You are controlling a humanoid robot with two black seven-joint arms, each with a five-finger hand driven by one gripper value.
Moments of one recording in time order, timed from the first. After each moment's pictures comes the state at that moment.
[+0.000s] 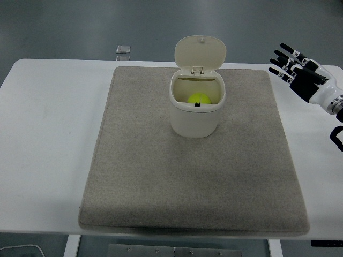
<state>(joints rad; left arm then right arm) 0.03 0.00 -0.13 -0.11 0.09 -0.11 -0.01 0.80 -0.52 0.56 0.88 0.10 0.23 0.15</state>
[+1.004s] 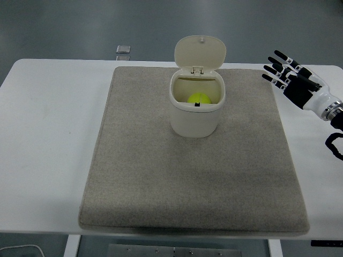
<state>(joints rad) 0.03 0.00 -0.13 -0.11 0.09 -0.11 -0.01 0.77 -0.51 0.56 0.87 0.08 0.37 0.16</state>
